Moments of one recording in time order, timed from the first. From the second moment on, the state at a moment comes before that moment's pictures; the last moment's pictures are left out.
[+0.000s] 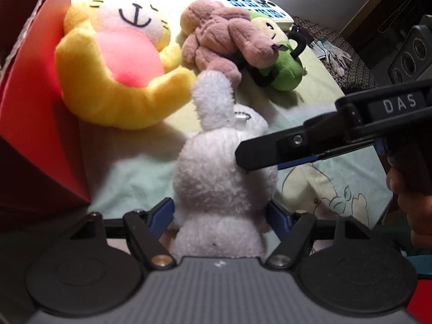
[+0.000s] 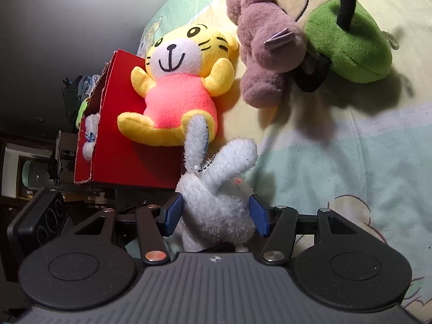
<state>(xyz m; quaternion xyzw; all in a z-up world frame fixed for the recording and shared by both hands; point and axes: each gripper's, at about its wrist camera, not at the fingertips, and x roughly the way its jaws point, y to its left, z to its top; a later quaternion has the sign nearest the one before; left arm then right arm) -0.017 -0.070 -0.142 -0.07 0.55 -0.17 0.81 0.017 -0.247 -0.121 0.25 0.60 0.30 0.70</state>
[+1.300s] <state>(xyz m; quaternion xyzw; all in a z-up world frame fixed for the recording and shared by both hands) -0.006 -0.115 -0.078 -0.02 0.48 -0.22 0.85 0.001 -0.302 -0.078 0.33 0.51 0.29 0.73</state>
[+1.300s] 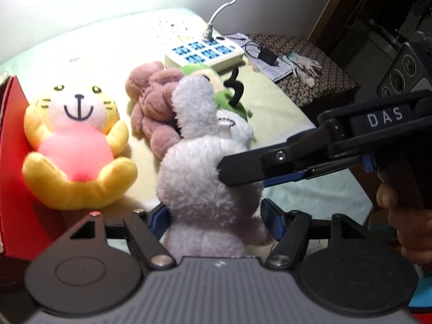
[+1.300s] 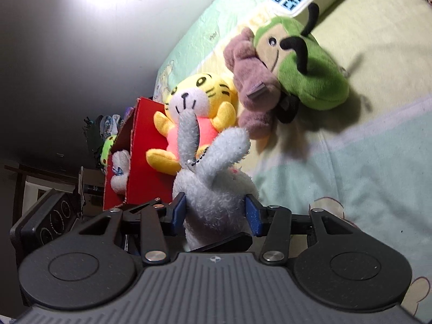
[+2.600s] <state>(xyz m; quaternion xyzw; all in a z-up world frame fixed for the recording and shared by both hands) -0.006 0.181 -0.061 -0.12 0.41 -0.03 0.90 0.055 0.010 -0.047 0.19 0.43 0.42 0.77</state>
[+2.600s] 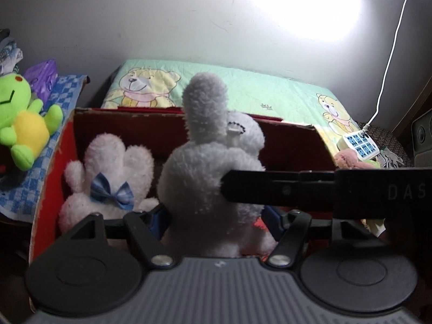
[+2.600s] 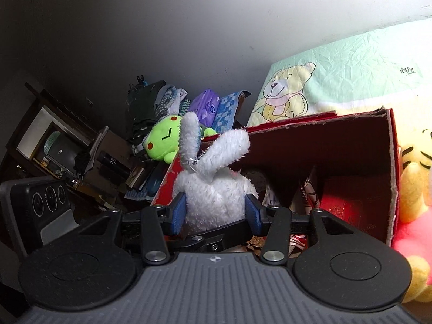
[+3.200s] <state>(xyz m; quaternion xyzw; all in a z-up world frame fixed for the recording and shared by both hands) -0.023 0.199 -0.083 -0.12 0.45 -0.03 0.89 0.061 0.034 -0.076 0.17 0.49 0.42 0.74</state>
